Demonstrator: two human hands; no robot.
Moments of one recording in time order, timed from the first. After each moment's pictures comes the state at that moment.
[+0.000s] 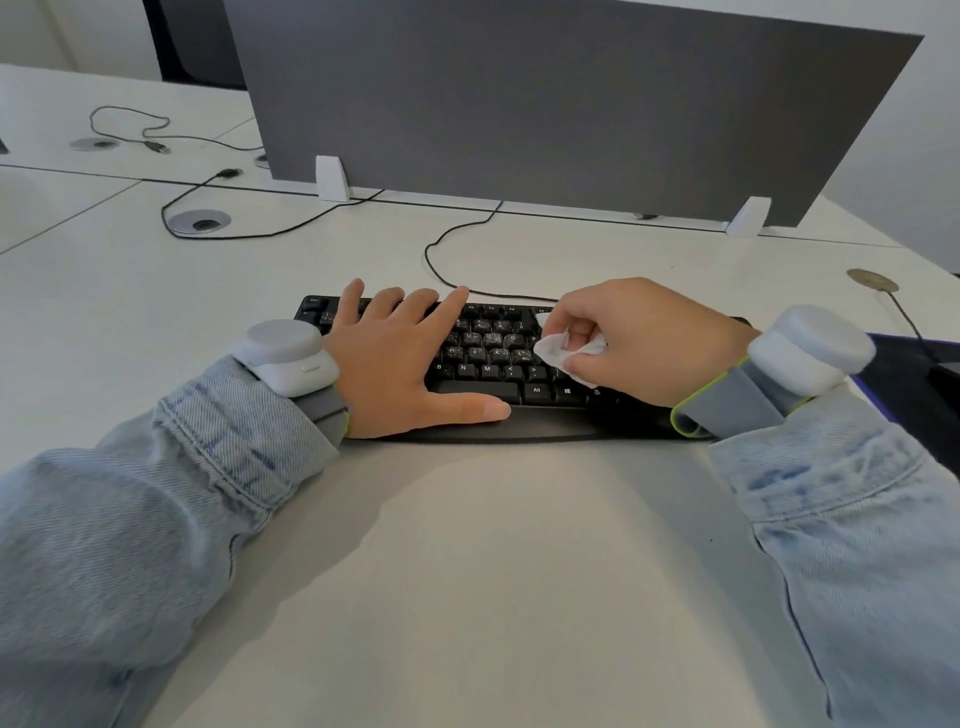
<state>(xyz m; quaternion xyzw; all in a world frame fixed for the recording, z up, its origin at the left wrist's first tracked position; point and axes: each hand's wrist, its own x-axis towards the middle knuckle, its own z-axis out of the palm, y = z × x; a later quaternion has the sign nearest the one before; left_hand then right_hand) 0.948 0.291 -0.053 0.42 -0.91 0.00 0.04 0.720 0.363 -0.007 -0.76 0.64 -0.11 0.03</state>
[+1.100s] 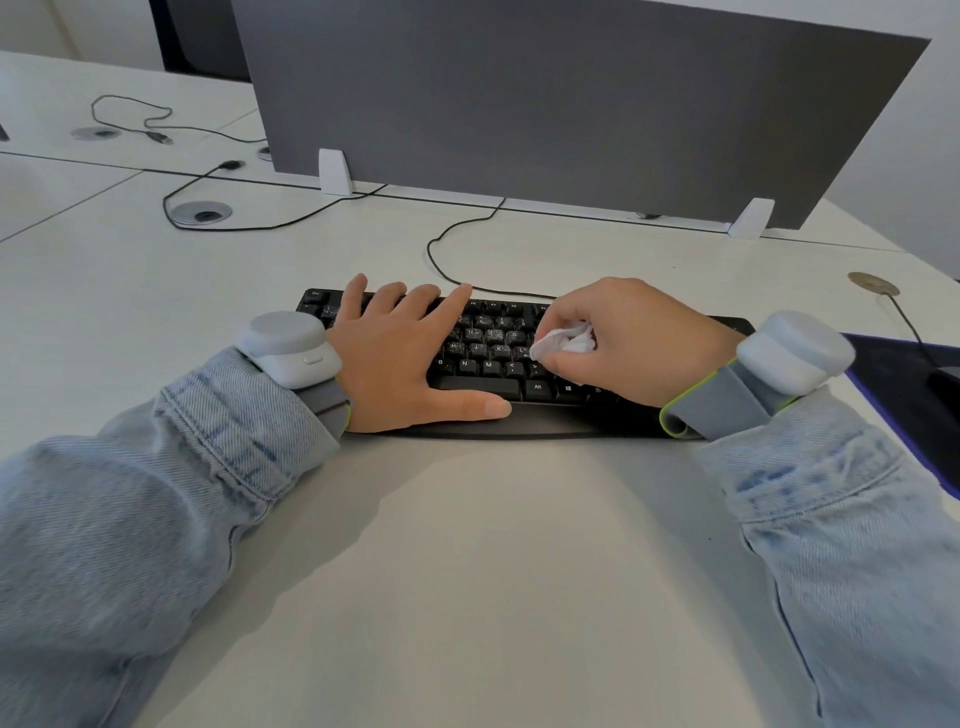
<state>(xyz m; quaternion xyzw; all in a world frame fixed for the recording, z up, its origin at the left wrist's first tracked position) 0.947 0.292 -0.052 0.42 -0.91 0.00 0.03 0.726 0.362 -0.009 -0.76 0.64 -0.13 0.06</state>
